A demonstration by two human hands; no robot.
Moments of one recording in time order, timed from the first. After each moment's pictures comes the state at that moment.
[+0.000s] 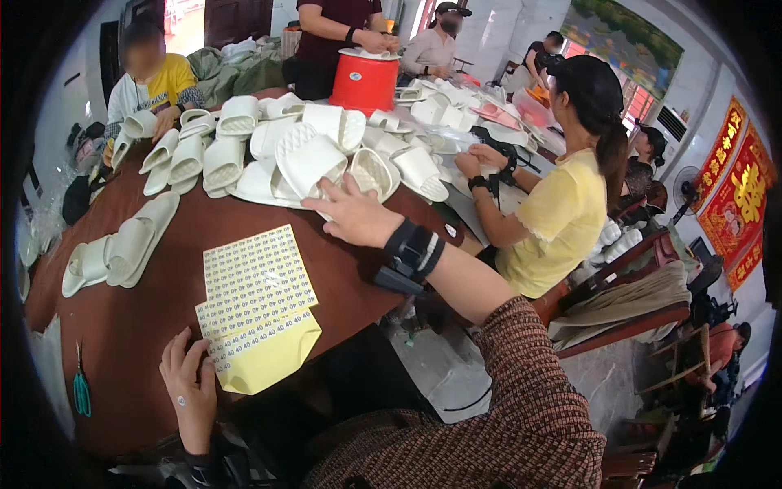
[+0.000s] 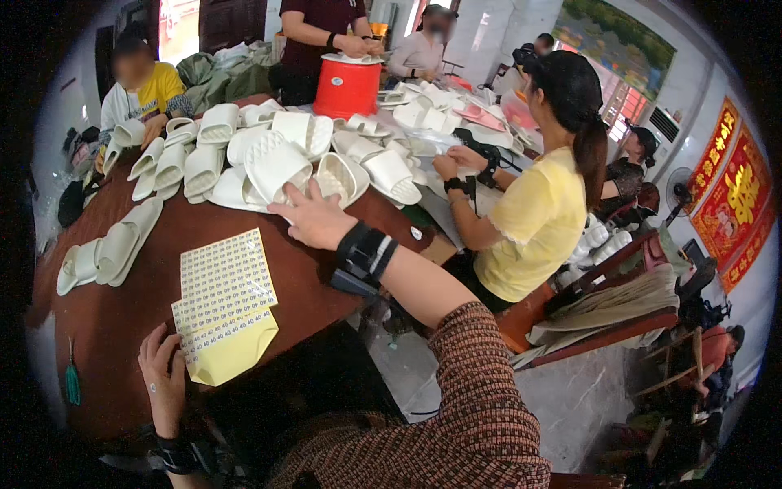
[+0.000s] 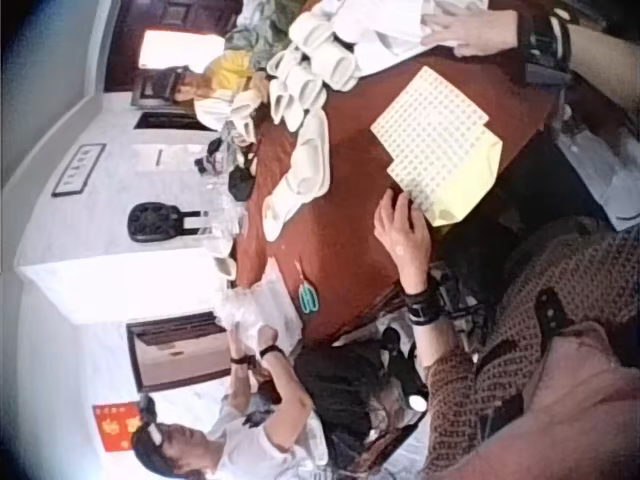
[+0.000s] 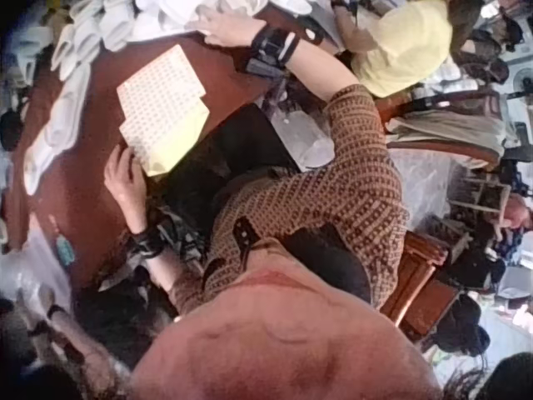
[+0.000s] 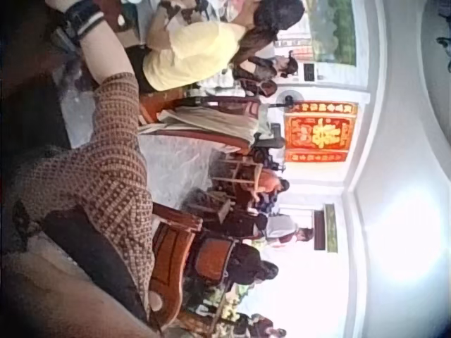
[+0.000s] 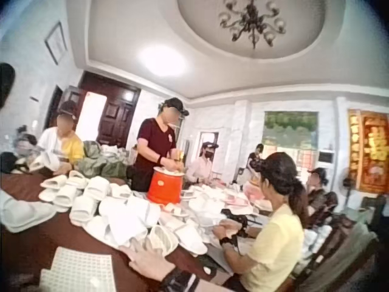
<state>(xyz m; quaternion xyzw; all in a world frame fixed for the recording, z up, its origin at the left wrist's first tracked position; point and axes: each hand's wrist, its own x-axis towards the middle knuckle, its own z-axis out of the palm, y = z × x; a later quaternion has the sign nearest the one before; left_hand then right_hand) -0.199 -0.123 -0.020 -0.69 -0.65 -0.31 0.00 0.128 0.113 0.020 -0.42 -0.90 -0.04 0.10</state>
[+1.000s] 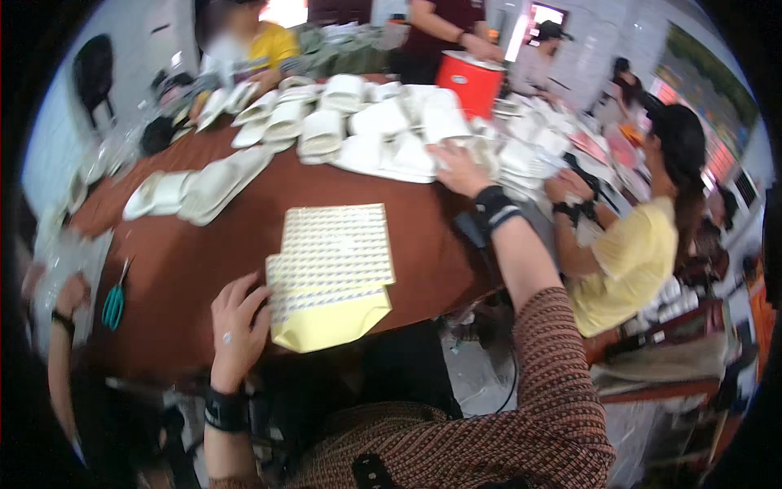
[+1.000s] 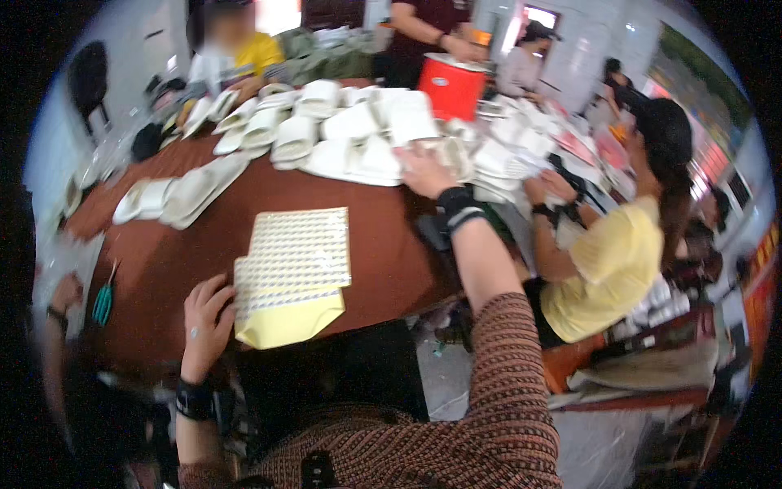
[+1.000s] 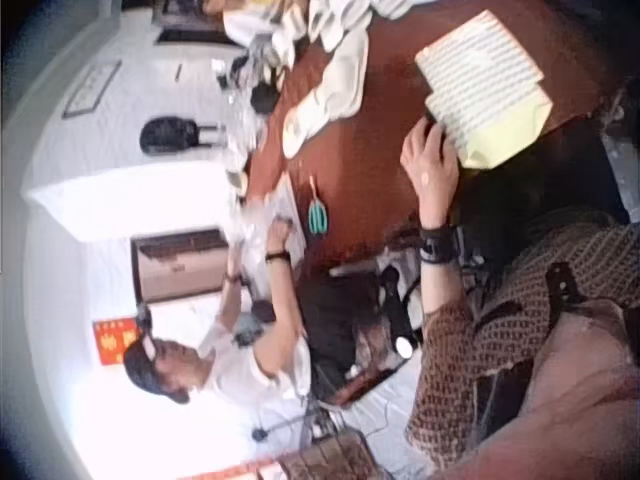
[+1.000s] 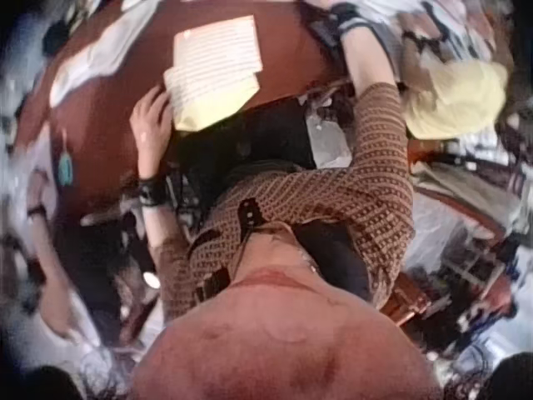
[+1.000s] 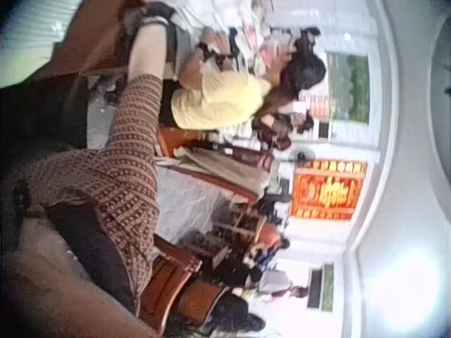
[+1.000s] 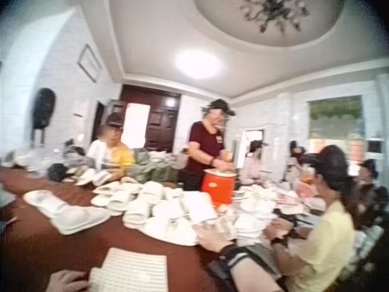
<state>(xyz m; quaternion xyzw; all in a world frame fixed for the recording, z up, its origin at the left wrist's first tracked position) -0.198 -0.120 -0.021 -0.71 -0.62 -0.33 0.08 0.171 0.244 -0.006 -0.41 -0.88 -0.09 0.20</state>
